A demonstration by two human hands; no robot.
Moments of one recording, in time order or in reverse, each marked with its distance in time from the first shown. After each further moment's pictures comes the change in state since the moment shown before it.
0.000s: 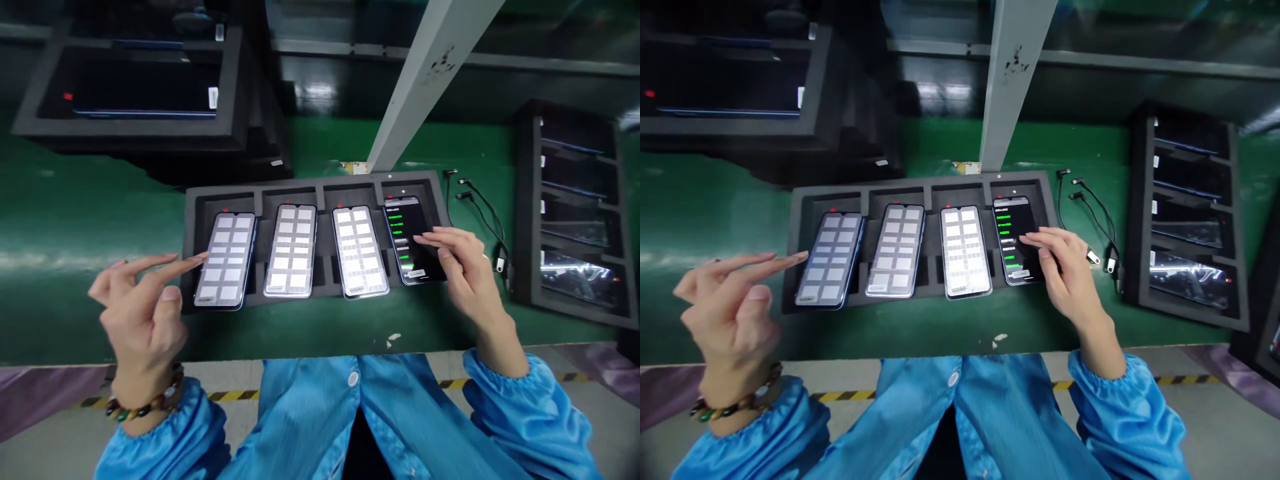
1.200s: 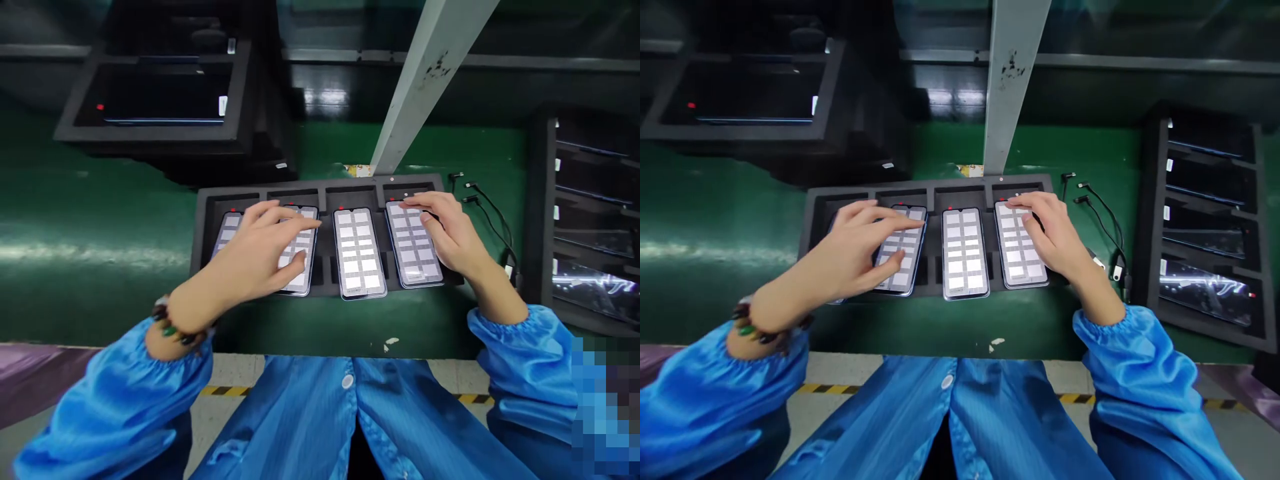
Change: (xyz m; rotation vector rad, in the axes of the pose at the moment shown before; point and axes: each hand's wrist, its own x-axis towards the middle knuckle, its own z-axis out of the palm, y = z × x) left_hand 0.098 0.100 0.048 -0.100 -0.688 0.443; right_hand 0.076 0.024 0.009 0.068 -0.142 -0.120
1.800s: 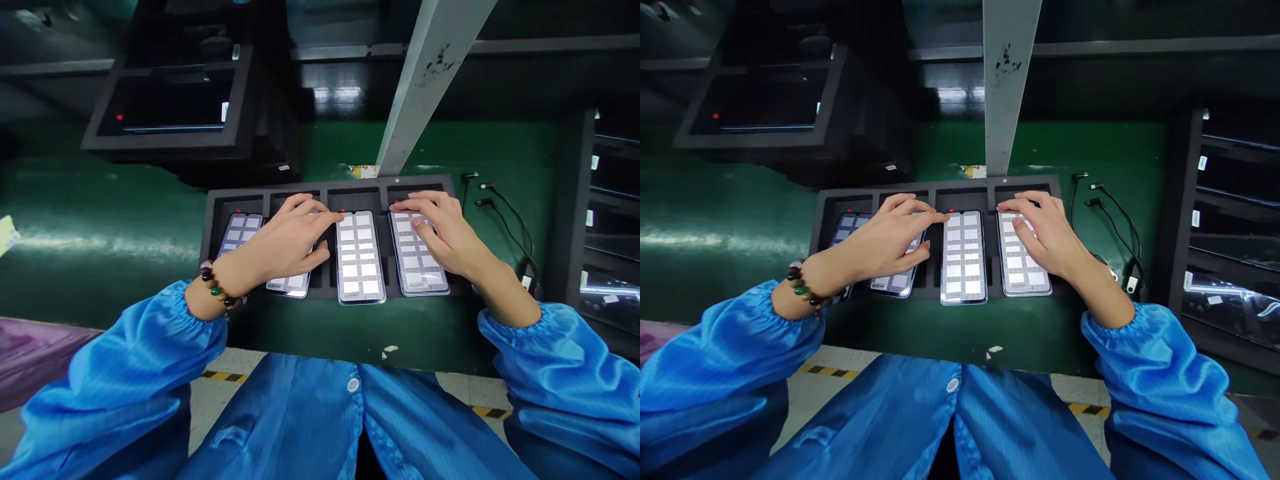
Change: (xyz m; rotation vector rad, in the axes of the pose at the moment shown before) left_hand 0.049 0.002 0.019 0.104 -0.095 0.116; right_hand 0.017 0.003 0.003 -0.035 -0.141 -0.063
